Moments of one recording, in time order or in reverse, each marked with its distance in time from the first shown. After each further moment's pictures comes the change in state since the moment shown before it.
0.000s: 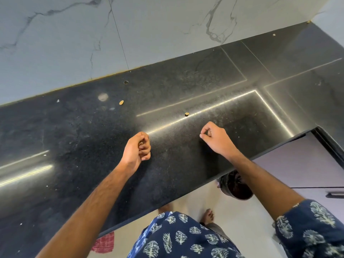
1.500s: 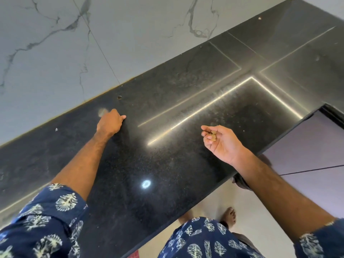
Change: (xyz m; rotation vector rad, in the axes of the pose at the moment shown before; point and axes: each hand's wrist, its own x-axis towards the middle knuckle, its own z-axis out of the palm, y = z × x) left_hand 0.154 0.114 -0.073 1.707 0.266 0.153; right_hand -0.017 -0.026 0.001 1.727 -0.130 0.482
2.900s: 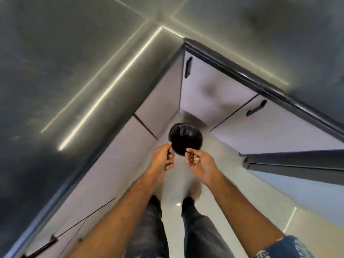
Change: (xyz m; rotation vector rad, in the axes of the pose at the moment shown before) left_hand -0.265 0.507 0.355 -1.277 -0.848 -0.389; right_hand -0.105 -0.043 -0.434 0.431 0.601 -0.063
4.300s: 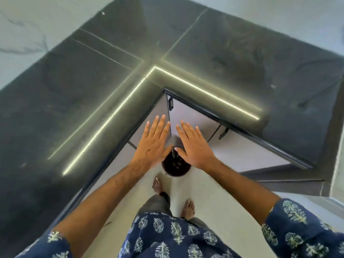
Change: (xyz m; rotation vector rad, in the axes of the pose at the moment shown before) left_hand -0.070 0.116 0.060 1.965 0.218 1.189; right_hand -0.089 -0.126 0.044 -2.173 -0.046 -1.281
